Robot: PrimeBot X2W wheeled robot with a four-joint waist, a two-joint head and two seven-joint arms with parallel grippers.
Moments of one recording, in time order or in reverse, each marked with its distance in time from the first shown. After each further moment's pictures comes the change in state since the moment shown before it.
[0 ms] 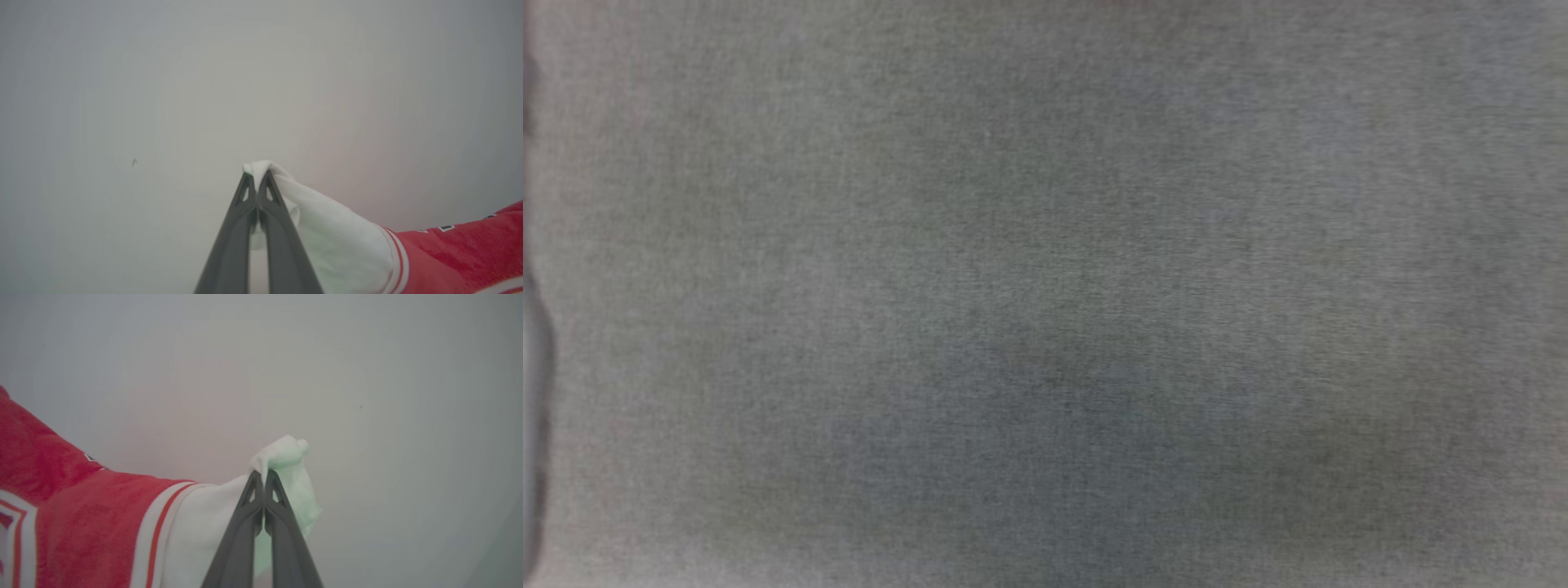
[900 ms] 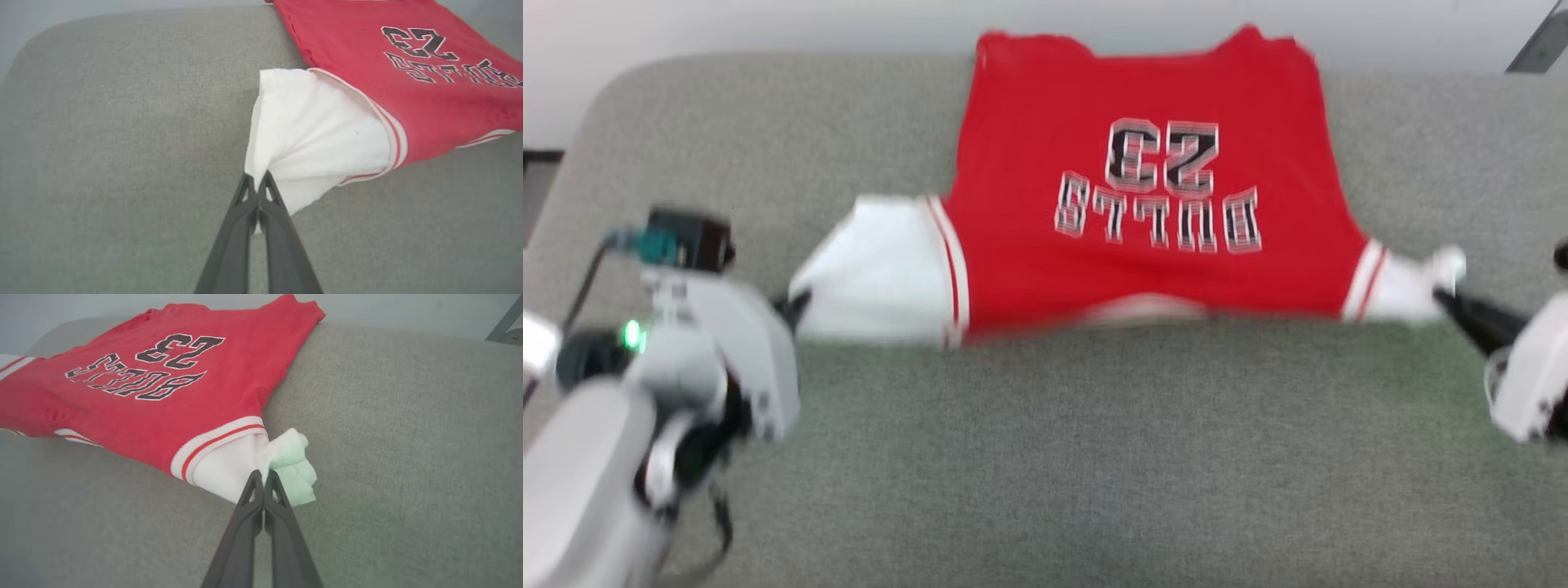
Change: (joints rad) left arm 1.148 0.275 0.009 -0.712 -0.304 0.183 0.710; right arm 0.896 -0.307 0.193 -0.359 0.707 0.000 0.579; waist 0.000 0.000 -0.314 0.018
